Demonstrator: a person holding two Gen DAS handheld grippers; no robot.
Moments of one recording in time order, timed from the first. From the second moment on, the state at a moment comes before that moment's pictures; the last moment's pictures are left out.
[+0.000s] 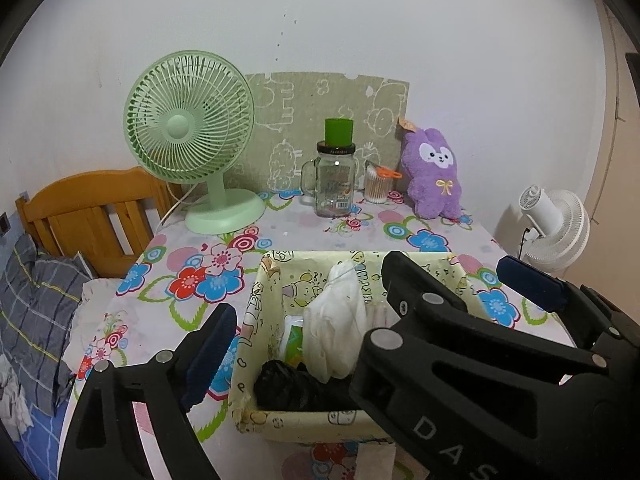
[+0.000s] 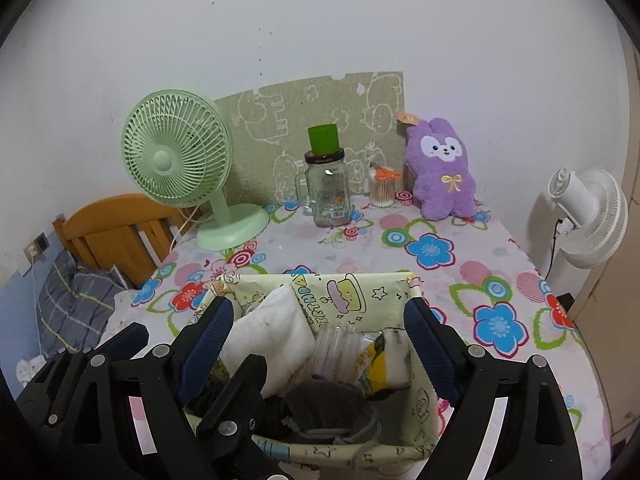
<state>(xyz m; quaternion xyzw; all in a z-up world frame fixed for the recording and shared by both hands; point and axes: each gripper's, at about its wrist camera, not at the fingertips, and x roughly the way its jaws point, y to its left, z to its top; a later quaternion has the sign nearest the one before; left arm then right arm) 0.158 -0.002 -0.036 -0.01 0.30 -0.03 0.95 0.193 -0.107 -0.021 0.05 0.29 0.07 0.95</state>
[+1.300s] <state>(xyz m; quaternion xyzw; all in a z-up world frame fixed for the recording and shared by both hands) 0.058 -0.017 -0.011 0.00 0.26 -0.04 0.97 0.083 -0.122 0.014 0.02 0.26 0.05 0.97</state>
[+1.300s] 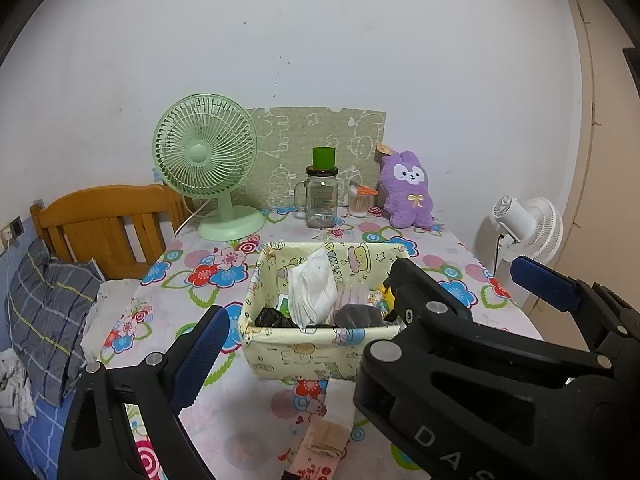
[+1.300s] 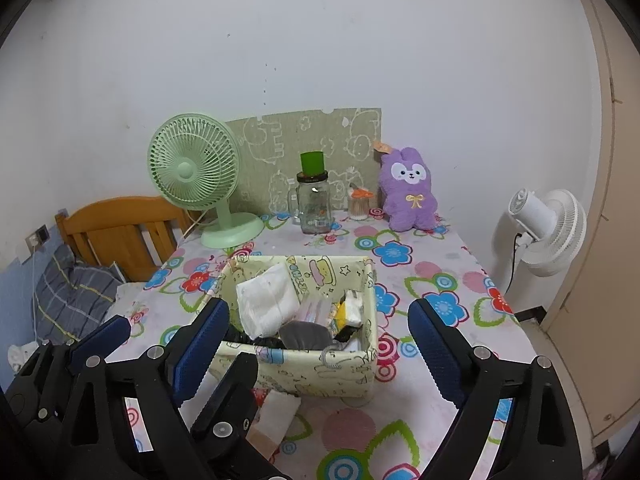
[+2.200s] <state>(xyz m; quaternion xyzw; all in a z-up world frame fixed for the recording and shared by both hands) 0.026 -0.009 -0.046 -0.01 0.25 -0.03 0.97 0.044 -0.117 -0.018 0.02 0.25 0.03 0.97</state>
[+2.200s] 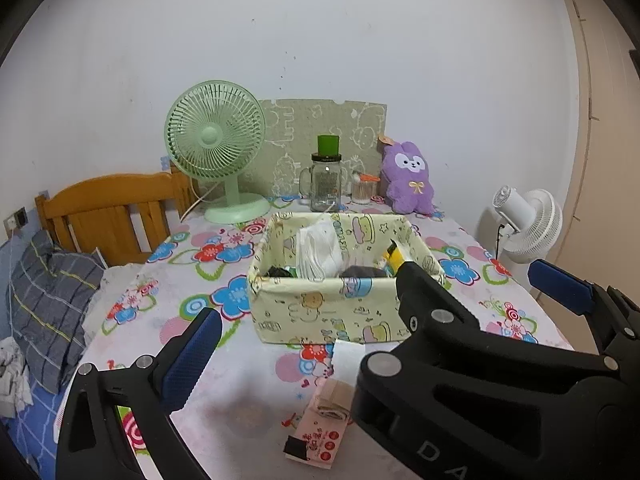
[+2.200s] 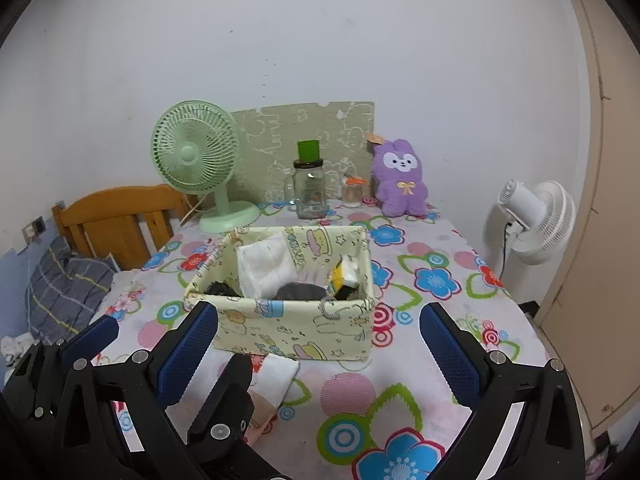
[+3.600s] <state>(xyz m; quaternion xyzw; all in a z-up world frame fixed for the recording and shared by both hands) 0.051 0.024 -0.130 0.00 0.34 0.02 0.94 0.079 -0.082 -0.116 0.02 0.35 0.05 0.94</state>
